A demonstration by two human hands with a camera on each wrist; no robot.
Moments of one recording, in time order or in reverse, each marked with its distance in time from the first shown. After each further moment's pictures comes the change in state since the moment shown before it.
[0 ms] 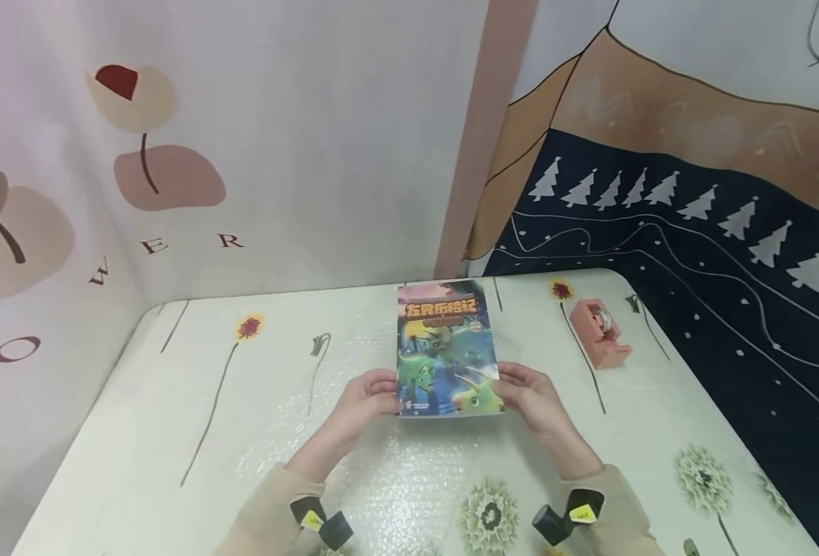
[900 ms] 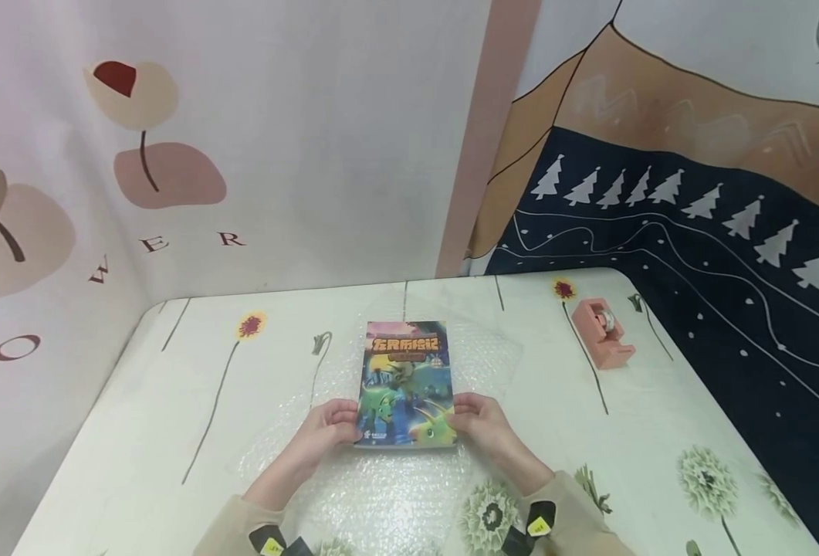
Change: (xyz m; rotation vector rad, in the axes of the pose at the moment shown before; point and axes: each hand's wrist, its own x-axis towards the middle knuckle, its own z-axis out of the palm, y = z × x) left_hand -0.022 -0.042 -0.051 0.075 0.052 -0.090; right_hand 0.007 0.049 0.053 -0.152 -0.094 0.036
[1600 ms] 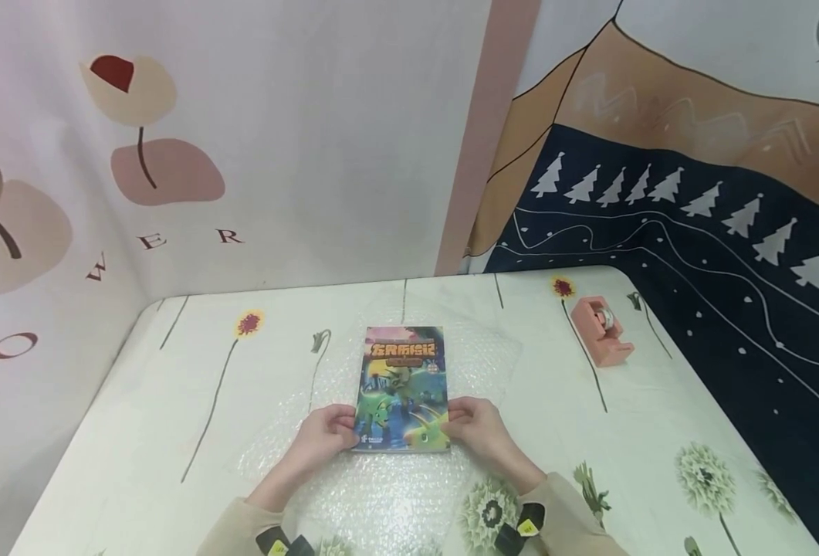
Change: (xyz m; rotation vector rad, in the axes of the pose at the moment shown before) left_hand 0.000 -0.011 -0.003 0.279 0.059 0.070; right_hand 0.001 0.012 0.004 -0.179 -0.029 -0.063
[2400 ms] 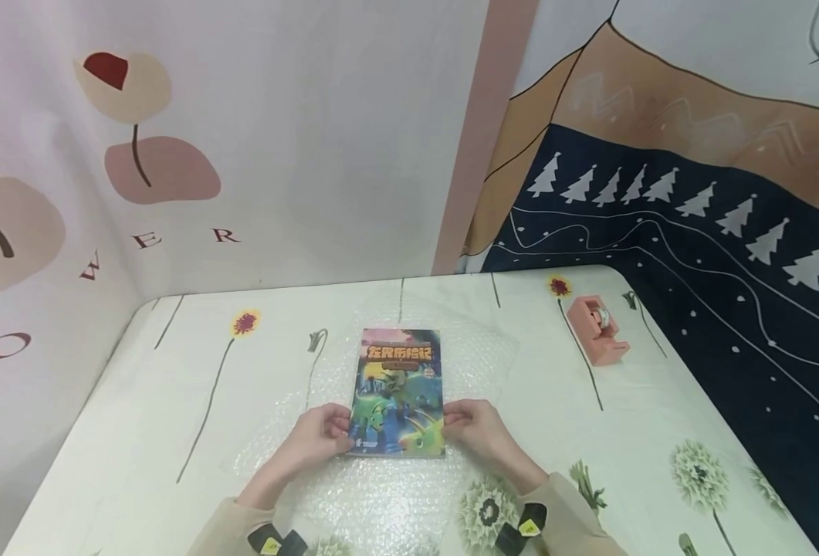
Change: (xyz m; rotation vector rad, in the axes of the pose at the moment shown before) left_hand -0.001 0.002 -0.010 0.123 -0.095 0.055; right_hand -0.004 0.000 -0.008 -0.032 -0.091 -0.037
